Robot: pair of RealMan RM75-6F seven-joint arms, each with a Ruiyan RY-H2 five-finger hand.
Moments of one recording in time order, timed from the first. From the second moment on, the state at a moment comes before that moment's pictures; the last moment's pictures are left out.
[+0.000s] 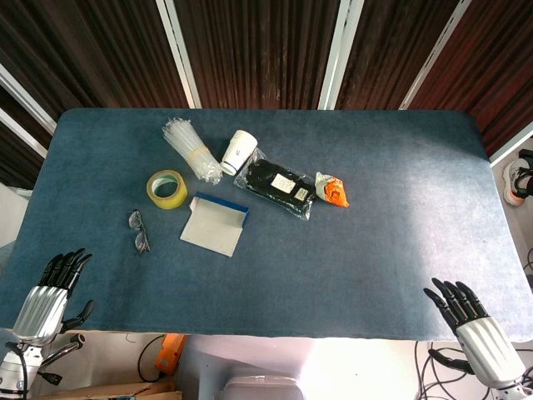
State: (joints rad) left arm -0.14 -1.18 0.03 -1.54 1.63 1.47 -0.07; right arm -0.03 -1.05 -0.15 -1.57 -1.86 1.62 0.04
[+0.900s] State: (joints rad) left arm -0.48 -1.45 -0.03 -0.92 1.68 1.12 -0.27; right arm -0.02 -1.05 -0.13 -1.58 -1.81 1.58 0.02
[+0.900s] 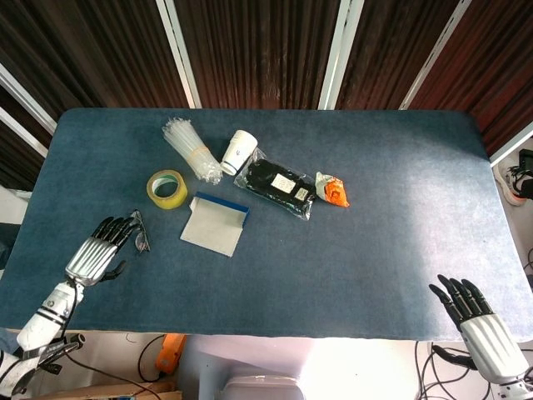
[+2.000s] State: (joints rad) left arm -0.69 -1.78 0.09 -0.26 1.69 0.97 -0.51; right arm -0.01 -1.05 -0.12 -1.59 -1.78 1.56 0.02
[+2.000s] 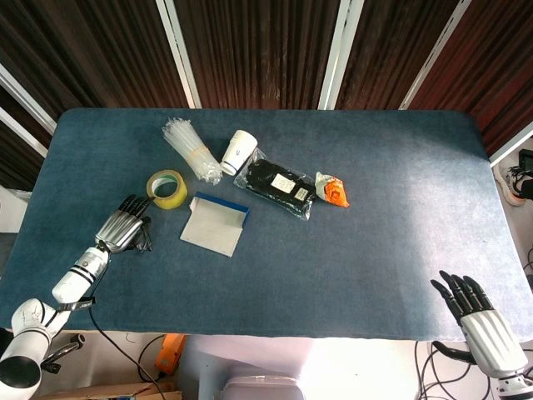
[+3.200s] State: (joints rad) left arm -0.69 -1.78 0.09 -0.26 1.63 0.95 -0.47; right arm -0.02 -1.05 -0.12 -1.58 -1.79 1.57 0.03
